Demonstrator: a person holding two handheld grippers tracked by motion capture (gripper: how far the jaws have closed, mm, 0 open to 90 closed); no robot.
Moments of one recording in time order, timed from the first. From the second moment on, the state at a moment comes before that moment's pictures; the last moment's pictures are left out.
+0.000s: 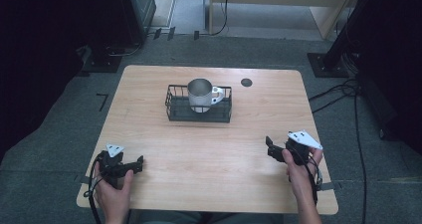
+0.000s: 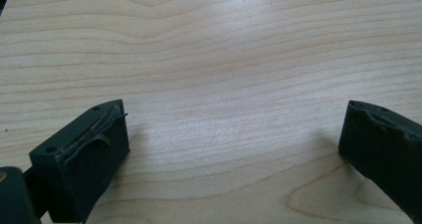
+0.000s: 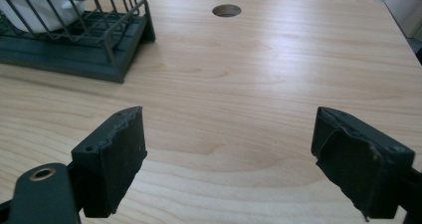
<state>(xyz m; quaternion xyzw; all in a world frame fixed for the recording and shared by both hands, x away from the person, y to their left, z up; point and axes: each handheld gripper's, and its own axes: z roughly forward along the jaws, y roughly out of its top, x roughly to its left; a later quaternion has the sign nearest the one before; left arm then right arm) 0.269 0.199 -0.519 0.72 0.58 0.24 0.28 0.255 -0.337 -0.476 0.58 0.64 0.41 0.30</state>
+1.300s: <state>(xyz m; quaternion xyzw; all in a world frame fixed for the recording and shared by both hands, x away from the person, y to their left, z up) 0.269 0.199 -0.519 0.72 0.58 0.24 0.28 0.200 -0.413 -0.522 0.64 0.64 0.33 0.27</state>
